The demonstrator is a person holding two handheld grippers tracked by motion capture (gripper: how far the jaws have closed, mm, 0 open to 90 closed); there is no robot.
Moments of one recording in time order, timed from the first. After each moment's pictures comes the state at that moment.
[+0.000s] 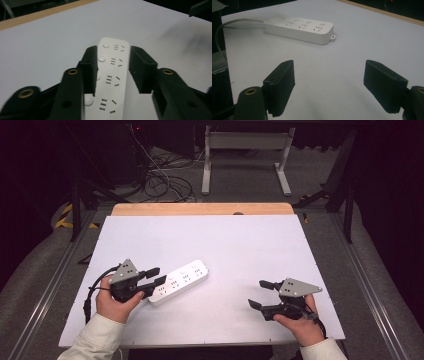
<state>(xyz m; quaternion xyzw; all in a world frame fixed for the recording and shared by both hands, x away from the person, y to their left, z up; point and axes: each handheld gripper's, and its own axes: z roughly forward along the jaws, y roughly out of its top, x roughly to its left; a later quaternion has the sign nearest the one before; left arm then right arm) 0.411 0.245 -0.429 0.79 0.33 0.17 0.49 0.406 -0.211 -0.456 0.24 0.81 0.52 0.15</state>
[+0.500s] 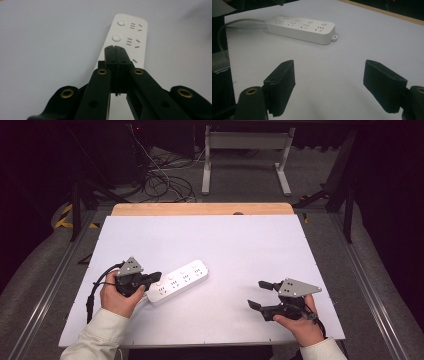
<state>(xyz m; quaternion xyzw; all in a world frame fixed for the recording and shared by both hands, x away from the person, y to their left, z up) 0.428 0.245 -0.438 0.81 0.38 0.16 0.42 0.406 -0.210 -0.456 0.24 0.81 0.52 0.15</state>
